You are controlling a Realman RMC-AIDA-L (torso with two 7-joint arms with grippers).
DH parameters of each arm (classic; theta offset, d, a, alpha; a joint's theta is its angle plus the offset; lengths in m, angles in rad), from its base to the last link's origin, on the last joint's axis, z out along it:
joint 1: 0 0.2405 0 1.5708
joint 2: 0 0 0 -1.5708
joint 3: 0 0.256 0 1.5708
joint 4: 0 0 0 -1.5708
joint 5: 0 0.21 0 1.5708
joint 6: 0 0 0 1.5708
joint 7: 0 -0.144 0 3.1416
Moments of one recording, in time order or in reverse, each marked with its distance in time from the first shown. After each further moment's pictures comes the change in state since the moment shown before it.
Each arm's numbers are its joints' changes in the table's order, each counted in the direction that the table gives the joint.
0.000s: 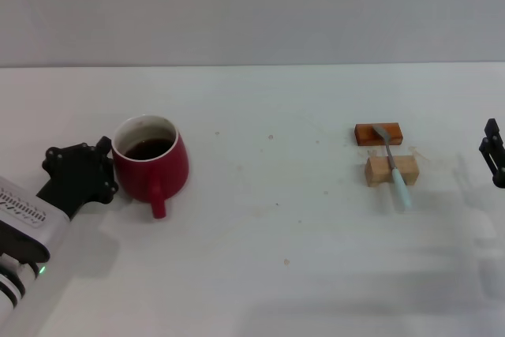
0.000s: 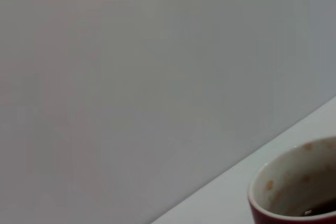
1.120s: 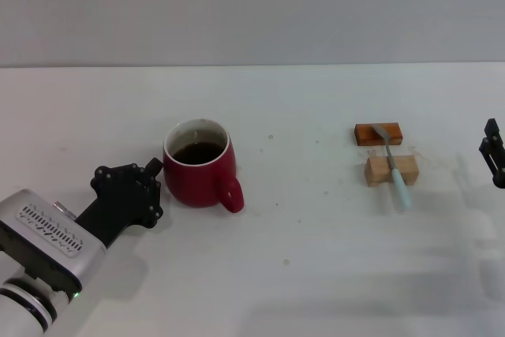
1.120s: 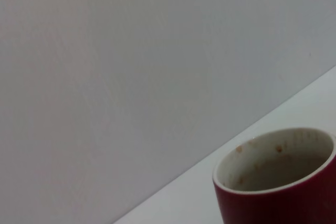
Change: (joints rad) left arm 0.062 0.003 0.172 0.127 -0.006 0.026 0.011; right arm -0.002 0.001 -0.001 0.001 -0.006 0.006 0.000
